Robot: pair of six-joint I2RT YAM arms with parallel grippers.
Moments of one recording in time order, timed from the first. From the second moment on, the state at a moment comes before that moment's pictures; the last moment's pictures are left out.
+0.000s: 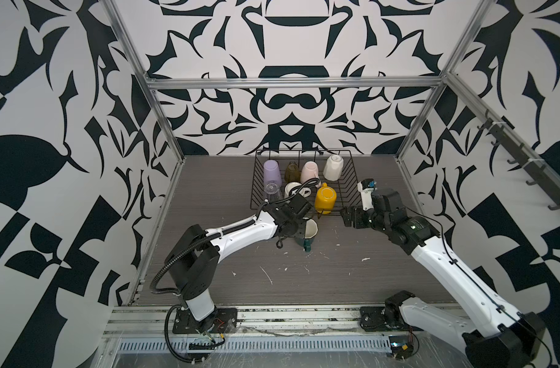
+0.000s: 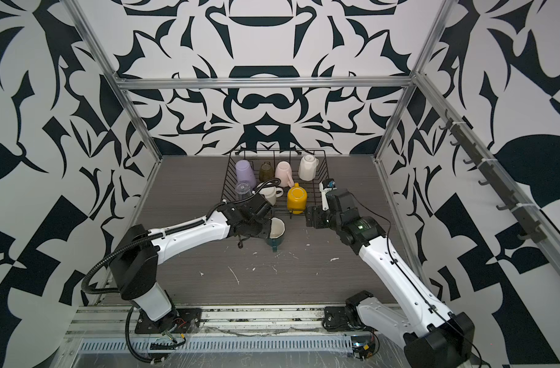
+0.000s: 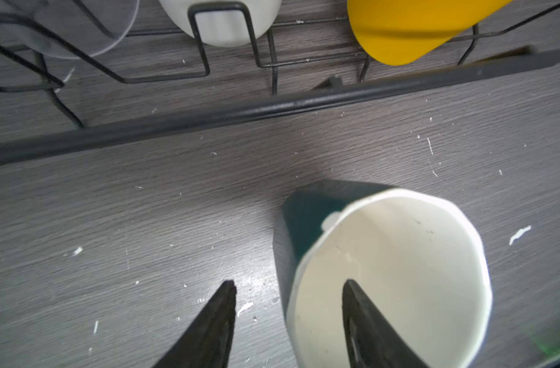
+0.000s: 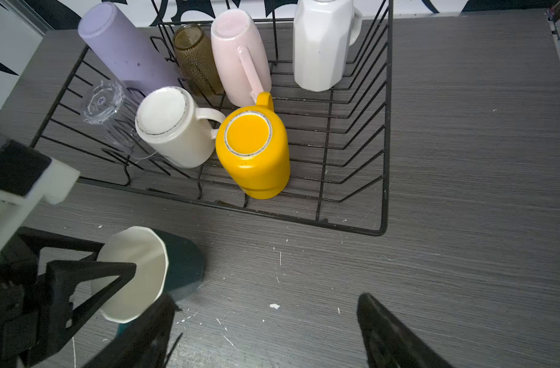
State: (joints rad) left arm -0.91 1.71 1.27 -0.65 -0.11 -0.65; right arm 0.40 1.02 0.94 -0.66 0.02 0.29
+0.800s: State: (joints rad) left arm -0.92 1.65 1.19 -0.66 -0.08 -0.67; right arm 0.40 1.02 0.93 -0.66 0.01 0.29
